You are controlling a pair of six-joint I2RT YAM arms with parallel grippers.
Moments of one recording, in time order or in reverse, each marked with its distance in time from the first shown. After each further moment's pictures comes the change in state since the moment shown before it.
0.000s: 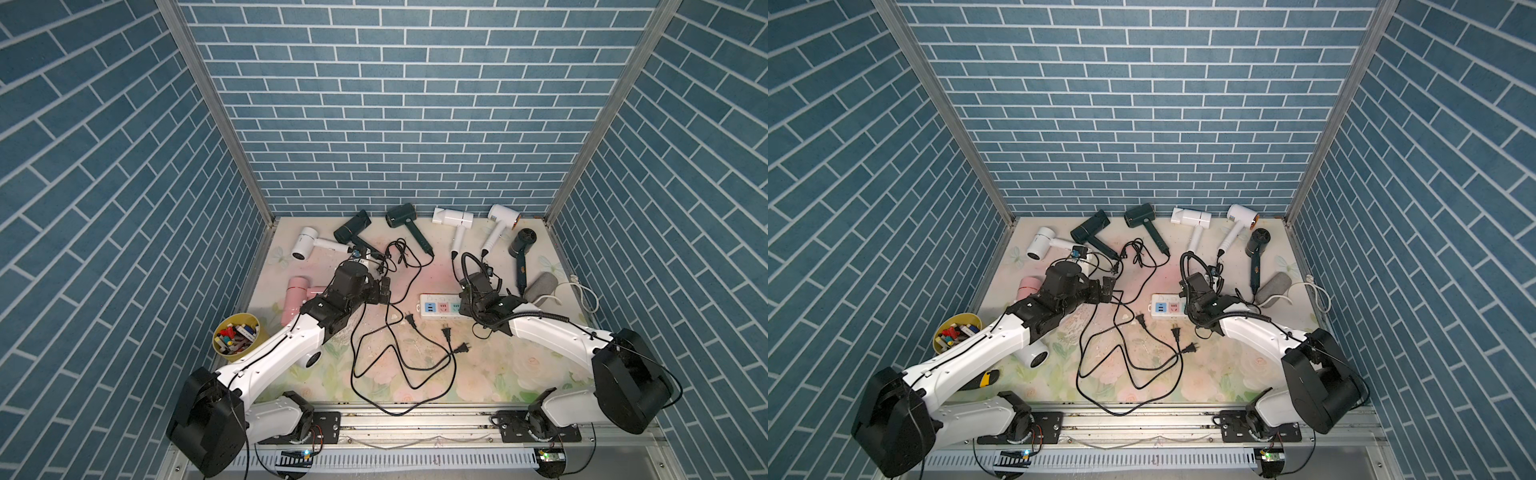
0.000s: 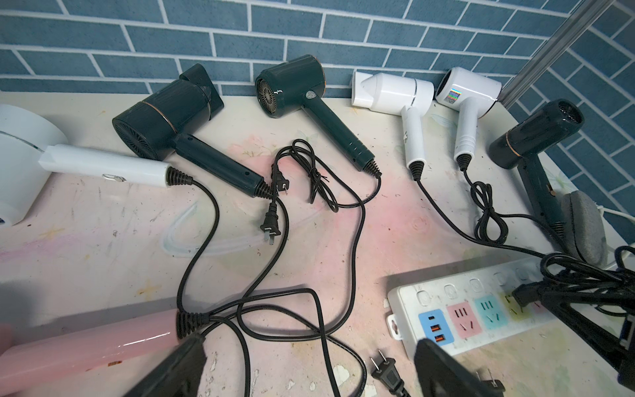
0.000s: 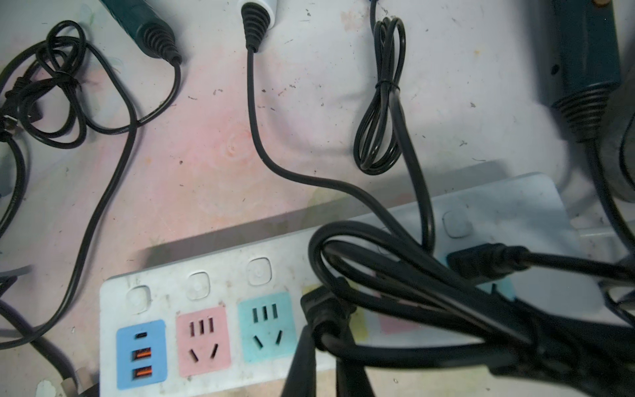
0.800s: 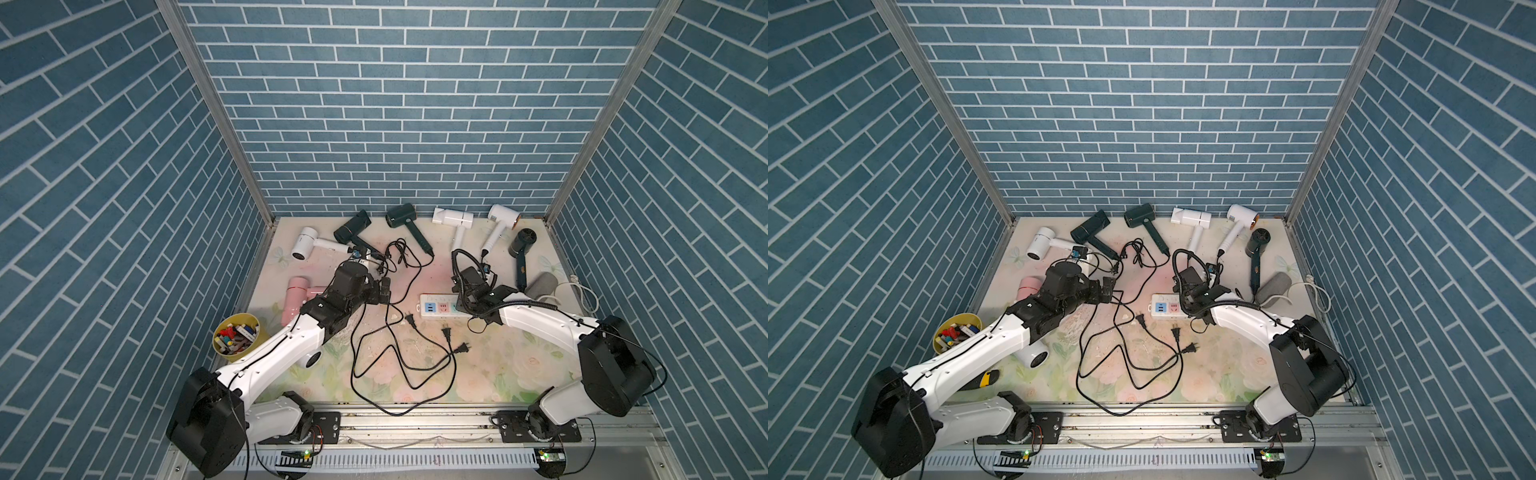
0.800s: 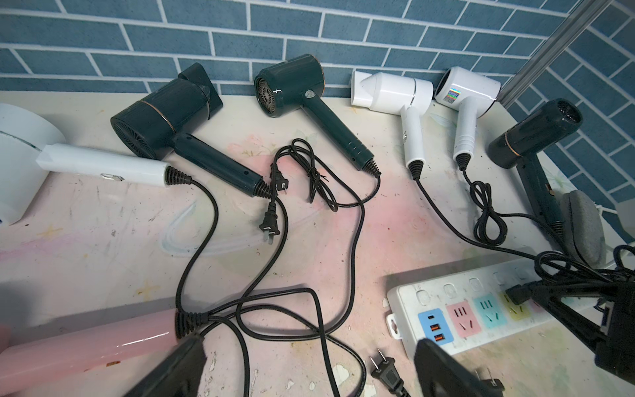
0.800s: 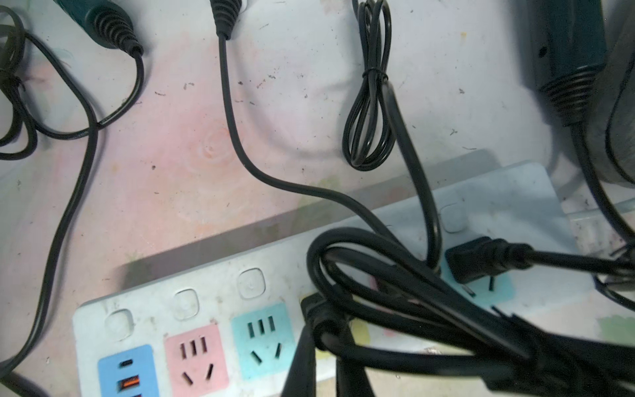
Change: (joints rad) left arm 0.000 0.000 -0.003 0.002 0.003 0.000; right arm 0.006 0.097 0.108 -0.115 0.018 0.069
